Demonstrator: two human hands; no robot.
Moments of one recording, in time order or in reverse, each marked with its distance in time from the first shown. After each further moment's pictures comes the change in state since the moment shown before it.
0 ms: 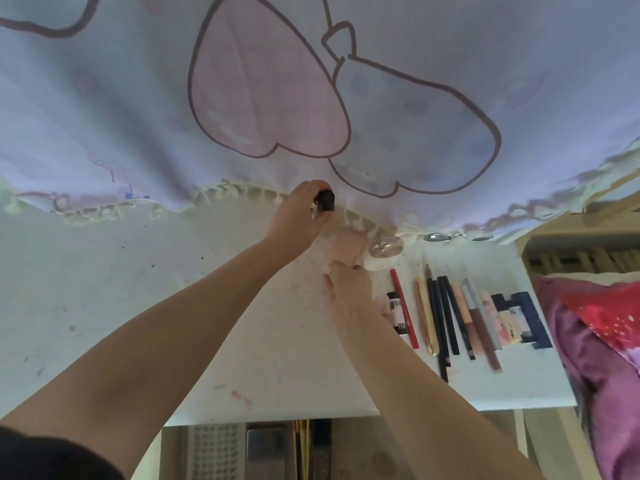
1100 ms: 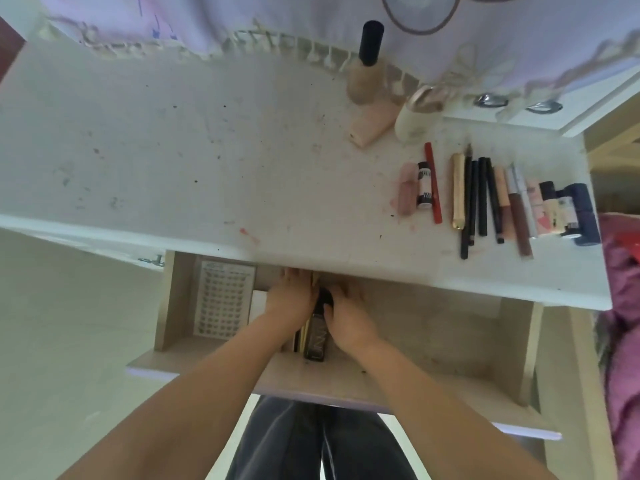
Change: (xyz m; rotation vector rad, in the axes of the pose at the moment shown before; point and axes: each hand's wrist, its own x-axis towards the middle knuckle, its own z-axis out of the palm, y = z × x) left_hand -0.286 -0.084 0.140 0.634 -0.330 -0.506; right_hand -0.022 0.203 -0.164 -1.571 -0.467 -0.526
